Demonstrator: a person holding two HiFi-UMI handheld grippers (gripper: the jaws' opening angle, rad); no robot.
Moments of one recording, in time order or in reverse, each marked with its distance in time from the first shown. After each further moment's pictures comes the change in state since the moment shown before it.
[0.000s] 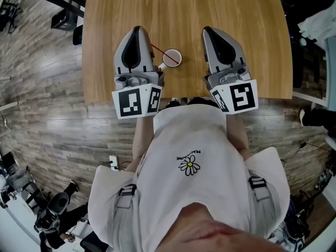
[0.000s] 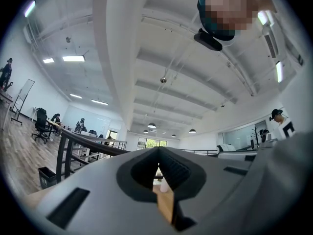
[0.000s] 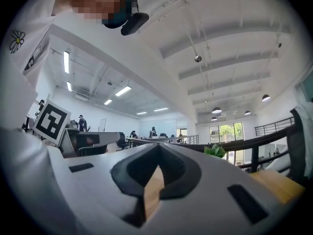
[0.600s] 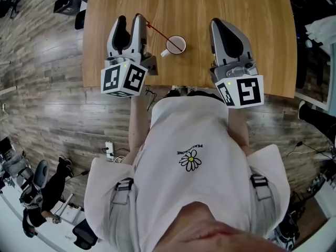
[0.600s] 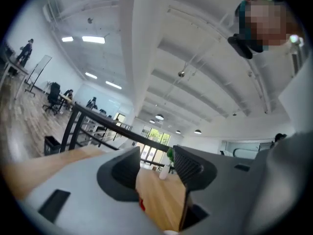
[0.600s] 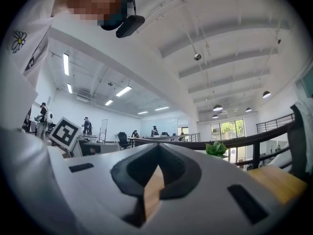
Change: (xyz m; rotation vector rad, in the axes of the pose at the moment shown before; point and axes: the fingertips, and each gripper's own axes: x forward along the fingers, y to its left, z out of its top) left arm -0.005 0.048 -0.039 -0.230 0.103 0.054; right arm -0.007 -0.004 0.001 0.028 0.012 0.013
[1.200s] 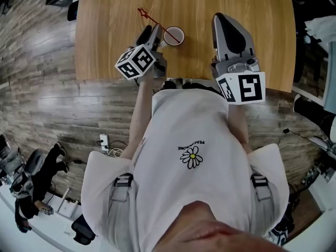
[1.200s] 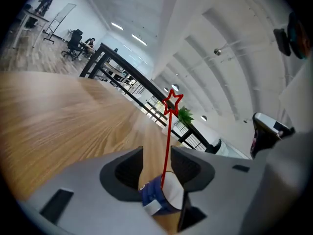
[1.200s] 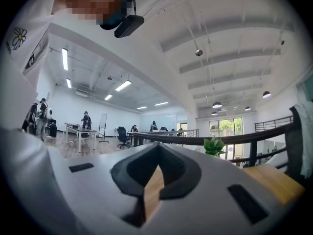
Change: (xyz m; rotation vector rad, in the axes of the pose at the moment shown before) left arm -0.014 0.030 -0.193 -0.389 0.418 0.055; right arm -0.005 -0.002 -0.012 -0.018 0.061 -0.011
